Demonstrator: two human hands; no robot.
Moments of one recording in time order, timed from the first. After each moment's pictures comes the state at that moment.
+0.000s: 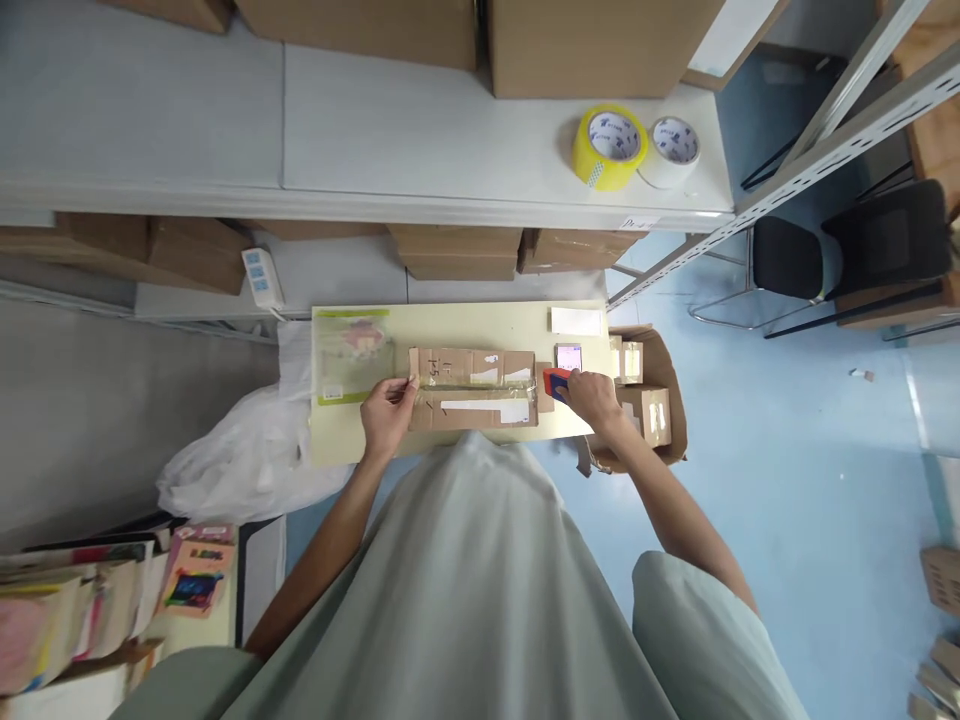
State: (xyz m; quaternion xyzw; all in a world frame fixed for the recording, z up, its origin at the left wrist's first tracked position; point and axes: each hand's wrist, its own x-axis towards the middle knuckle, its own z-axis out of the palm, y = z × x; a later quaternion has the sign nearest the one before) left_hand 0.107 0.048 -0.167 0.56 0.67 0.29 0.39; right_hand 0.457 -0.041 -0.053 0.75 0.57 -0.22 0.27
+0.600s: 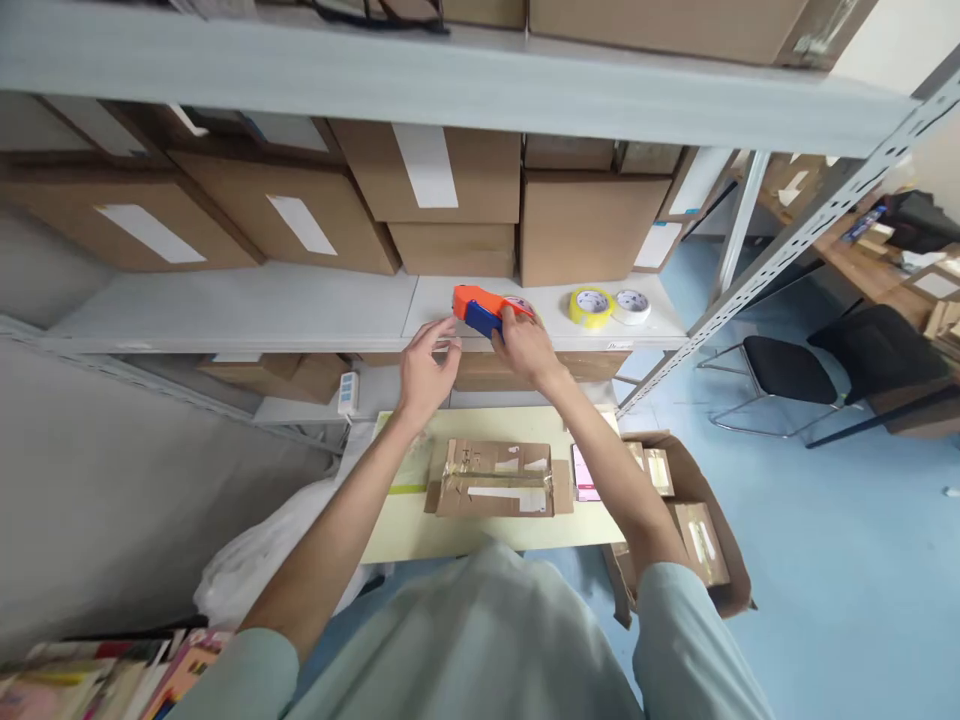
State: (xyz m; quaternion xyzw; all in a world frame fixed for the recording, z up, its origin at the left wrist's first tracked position) left_hand 0.193 0.188 0.063 0.74 0.38 0.50 0.22; right_hand 0.390 0.164 0.101 0.69 0.72 -0.01 -0.13
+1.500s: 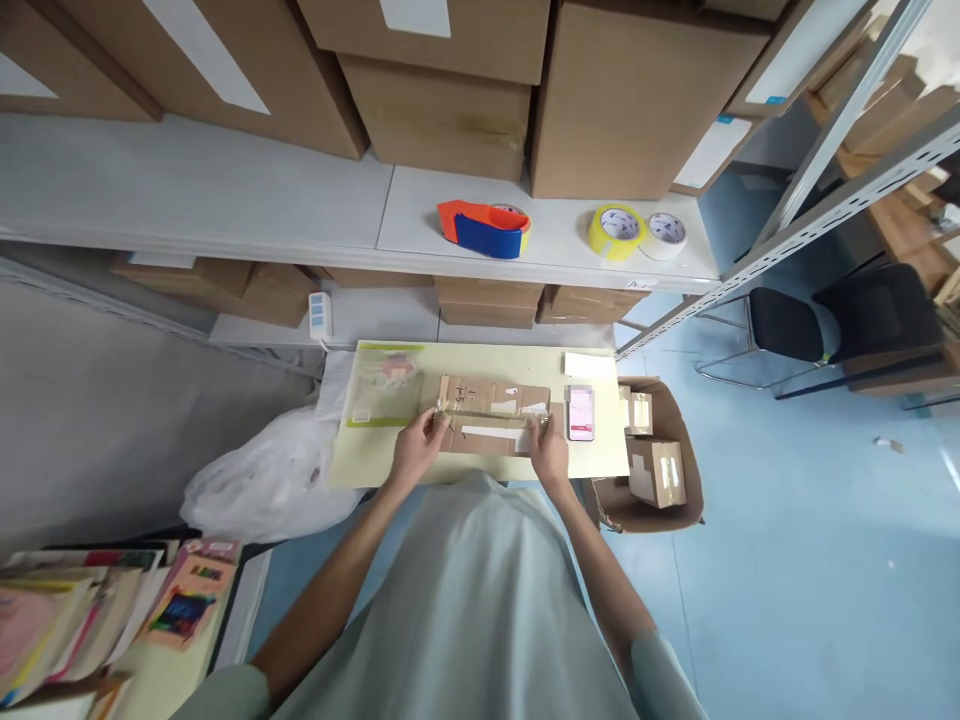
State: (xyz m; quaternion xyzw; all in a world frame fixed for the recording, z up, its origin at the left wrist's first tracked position) left_hand 0.095 0.025 -0.169 0.64 0.61 0.25 0.39; right_hand 0.359 -0.074 -0.129 0.85 0.42 -0.28 -0.12
